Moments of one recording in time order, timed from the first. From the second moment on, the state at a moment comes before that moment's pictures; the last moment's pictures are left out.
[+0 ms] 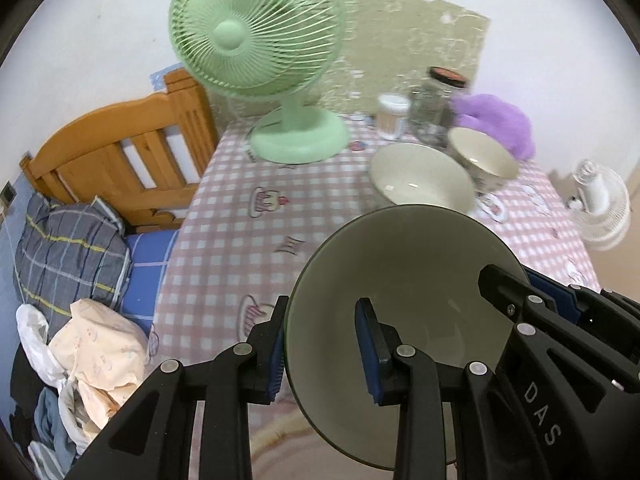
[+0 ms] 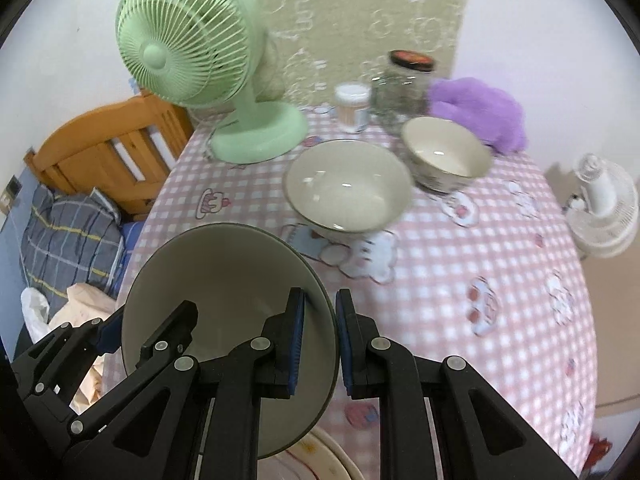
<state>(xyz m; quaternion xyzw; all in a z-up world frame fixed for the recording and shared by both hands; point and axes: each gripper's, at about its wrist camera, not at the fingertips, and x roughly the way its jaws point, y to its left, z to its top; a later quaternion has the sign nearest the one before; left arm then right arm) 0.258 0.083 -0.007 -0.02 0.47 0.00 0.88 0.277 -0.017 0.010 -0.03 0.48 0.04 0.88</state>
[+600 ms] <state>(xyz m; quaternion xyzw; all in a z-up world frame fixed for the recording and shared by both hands) 0.172 -0.013 -0.003 -0.01 0.48 -0.03 0.88 0.177 -0.116 0.024 -0.01 0.49 0.01 0.87</state>
